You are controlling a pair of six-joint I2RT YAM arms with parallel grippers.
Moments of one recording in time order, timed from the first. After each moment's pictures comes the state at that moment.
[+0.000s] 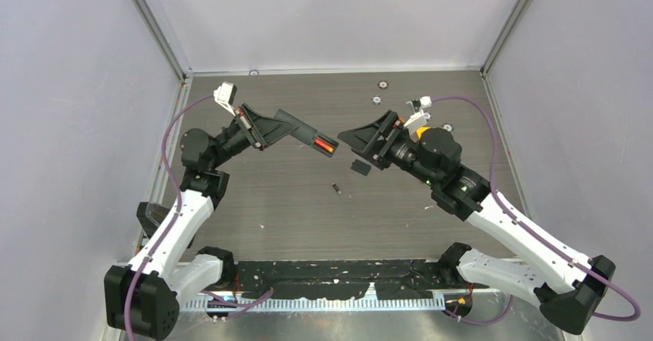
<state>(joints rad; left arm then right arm) -0.24 0.99 0.71 0.59 0.75 -1.32 0.76 0.95 0.92 -0.06 -0.08 1.15</state>
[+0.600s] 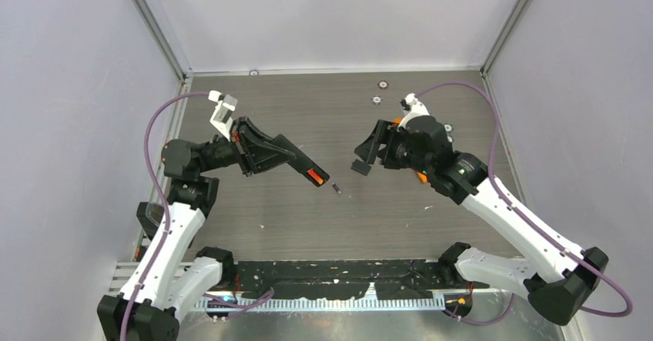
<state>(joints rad) -0.20 0.88 0.75 0.64 1.15 -0.94 0.67 1.00 1.05 -0.50 0.04 0.72</state>
